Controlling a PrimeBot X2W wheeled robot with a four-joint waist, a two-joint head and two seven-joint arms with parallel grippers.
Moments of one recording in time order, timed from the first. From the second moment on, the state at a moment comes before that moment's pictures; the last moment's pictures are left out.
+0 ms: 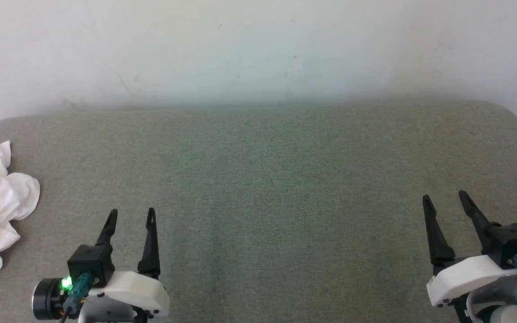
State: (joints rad) left arm 0.04 0.05 0.03 -0.02 -0.05 0.00 -0.06; right arm 0.02 -0.05 -0.07 0.00 0.03 0.13 -0.06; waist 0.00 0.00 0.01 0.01
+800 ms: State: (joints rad) left arm 0.08 0.05 0.05 -0.05 -0.11 0.03 -0.11; right arm 0.02 -0.05 -0.08 0.02 0.03 0.13 -0.11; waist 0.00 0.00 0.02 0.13
